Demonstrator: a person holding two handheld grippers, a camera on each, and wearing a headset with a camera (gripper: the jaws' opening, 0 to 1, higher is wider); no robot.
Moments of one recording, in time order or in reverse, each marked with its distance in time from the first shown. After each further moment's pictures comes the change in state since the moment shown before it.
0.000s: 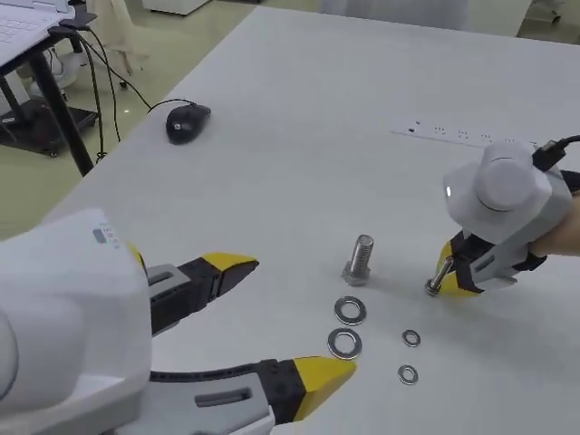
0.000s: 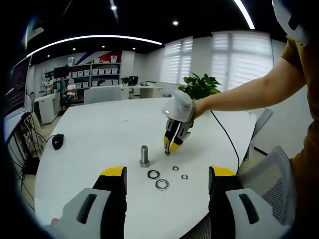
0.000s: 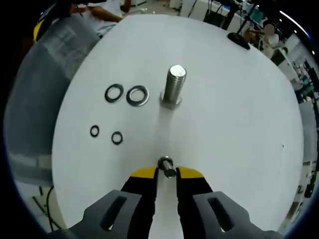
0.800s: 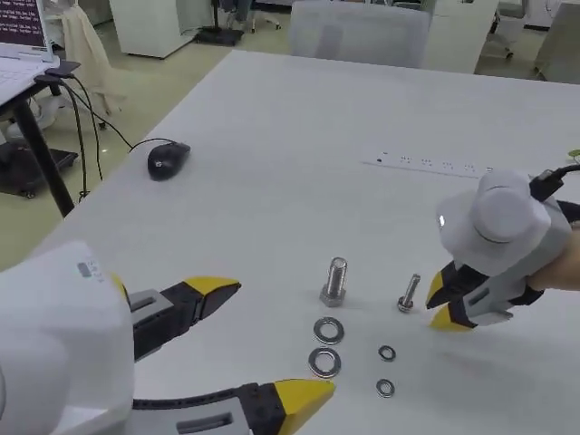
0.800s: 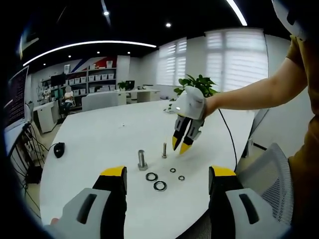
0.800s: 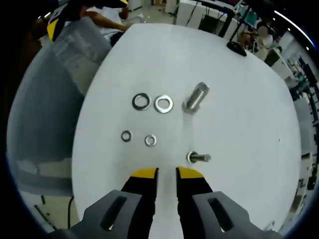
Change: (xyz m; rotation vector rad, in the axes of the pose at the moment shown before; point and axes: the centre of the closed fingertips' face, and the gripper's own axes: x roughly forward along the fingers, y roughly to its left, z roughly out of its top) left arm -0.013 -0.012 0.008 0.062 -0.020 -0.007; right arm -0.038 0.051 0.009 0.044 -0.051 -0.025
